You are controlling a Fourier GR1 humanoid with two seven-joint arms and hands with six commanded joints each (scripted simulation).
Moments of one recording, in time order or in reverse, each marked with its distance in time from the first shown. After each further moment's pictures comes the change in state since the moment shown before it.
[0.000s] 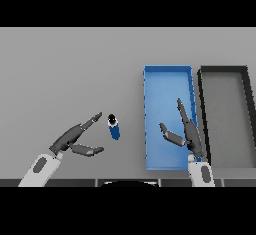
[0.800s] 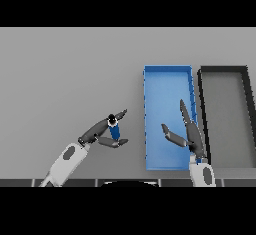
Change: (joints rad) left arm -0.188 -0.293 -0.069 0.315 -0.057 -0.002 -0.023; right arm 0.019 -0.002 -0.010 -0.023 -0.012 0.001 0.031
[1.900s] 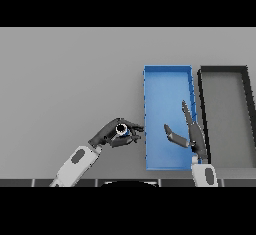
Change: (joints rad) left arm 0.005 -0.098 -0.042 -0.174 0.029 0.080 -0.064; right arm 0.009 -0.025 -0.015 0.012 -0.001 0.009 -0.046
